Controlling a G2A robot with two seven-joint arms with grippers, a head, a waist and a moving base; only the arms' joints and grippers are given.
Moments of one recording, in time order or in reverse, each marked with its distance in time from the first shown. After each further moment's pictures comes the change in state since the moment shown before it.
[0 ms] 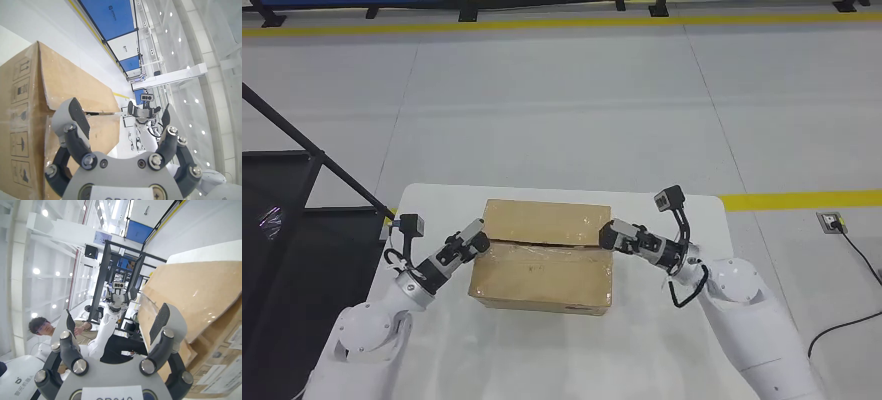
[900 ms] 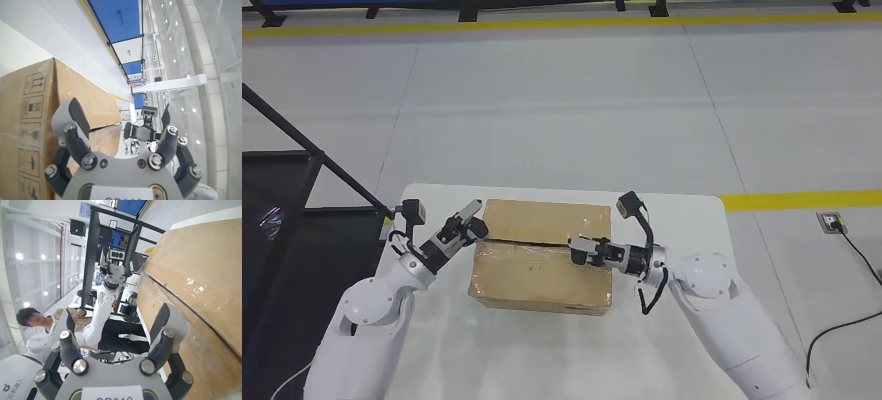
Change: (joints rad) left arm -0.147 0.000 0.051 0.159 -0.044 0.087 0.001; right arm 0.049 -0.028 -0.151 -0.053 -0.169 0.104 -0.097
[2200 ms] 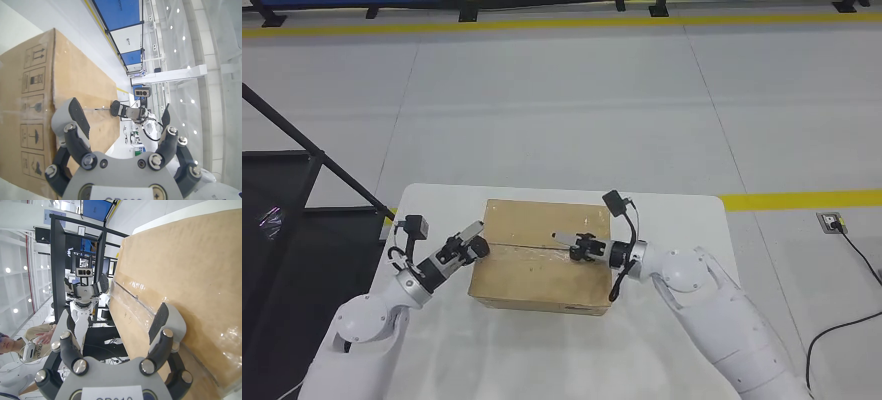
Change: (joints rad) left arm 0.098 0.022 -0.022 -0.051 -0.013 -0.045 -0.071; right arm 0.054 -0.034 -0.067 0.049 -0.156 0.143 -0.120
